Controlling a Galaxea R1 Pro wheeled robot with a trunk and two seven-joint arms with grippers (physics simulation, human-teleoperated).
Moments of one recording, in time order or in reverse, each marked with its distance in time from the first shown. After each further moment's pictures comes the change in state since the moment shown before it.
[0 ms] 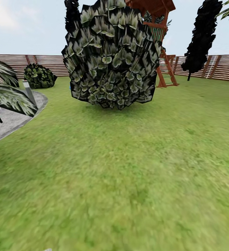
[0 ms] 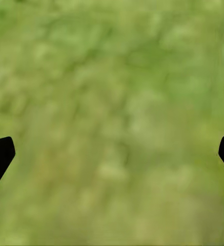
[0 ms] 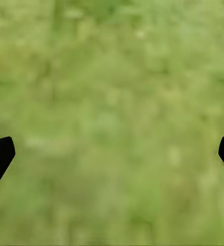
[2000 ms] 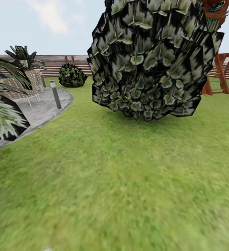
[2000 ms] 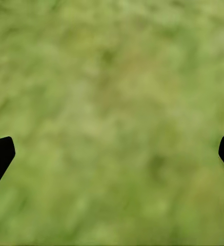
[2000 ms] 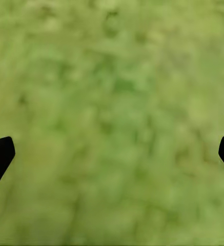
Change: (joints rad) left arm 0.000 0.000 0.000 0.000 0.001 -0.001 0.000; right arm 0.000 0.000 0.000 0.000 0.000 0.000 0.000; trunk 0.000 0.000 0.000
